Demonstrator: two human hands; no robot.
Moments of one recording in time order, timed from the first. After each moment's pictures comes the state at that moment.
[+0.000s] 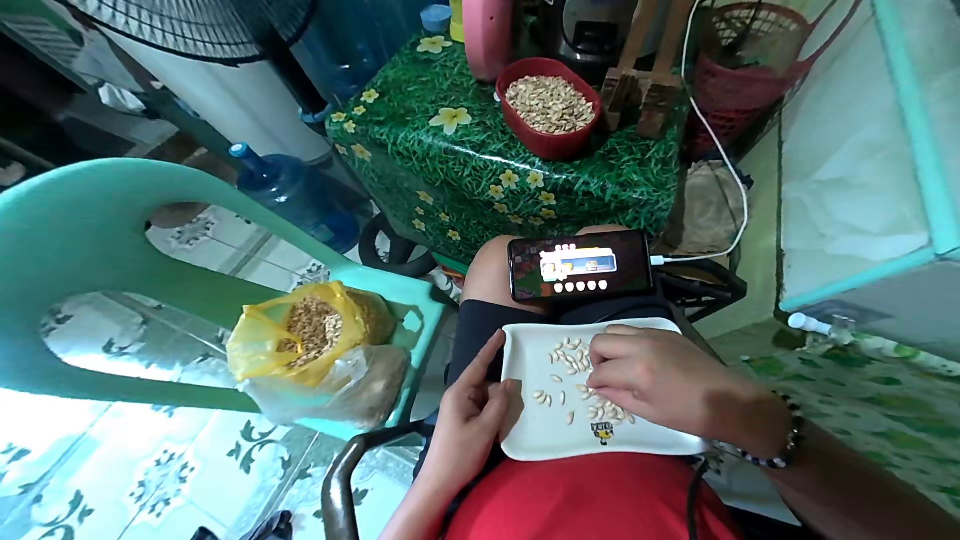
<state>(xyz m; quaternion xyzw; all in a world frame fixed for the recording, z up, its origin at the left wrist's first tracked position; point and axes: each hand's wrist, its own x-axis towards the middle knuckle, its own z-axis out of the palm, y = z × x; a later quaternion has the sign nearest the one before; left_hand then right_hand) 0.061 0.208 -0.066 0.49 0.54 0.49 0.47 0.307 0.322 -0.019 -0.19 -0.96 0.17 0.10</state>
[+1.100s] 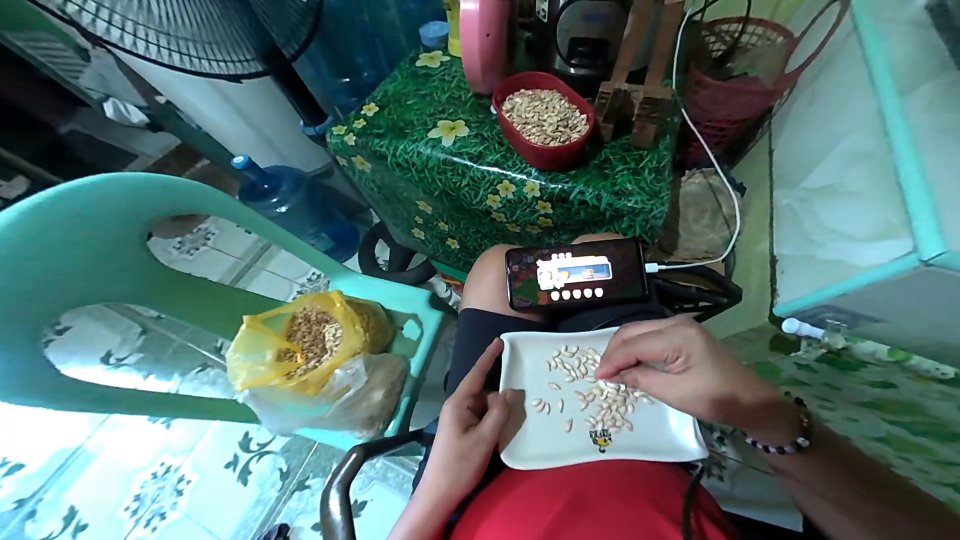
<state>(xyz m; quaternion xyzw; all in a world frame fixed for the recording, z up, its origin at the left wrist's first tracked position) 0.062 0.206 -0.066 0.50 0.53 0.50 0.48 0.323 0.331 -0.020 -0.21 -0.83 0.42 0.29</state>
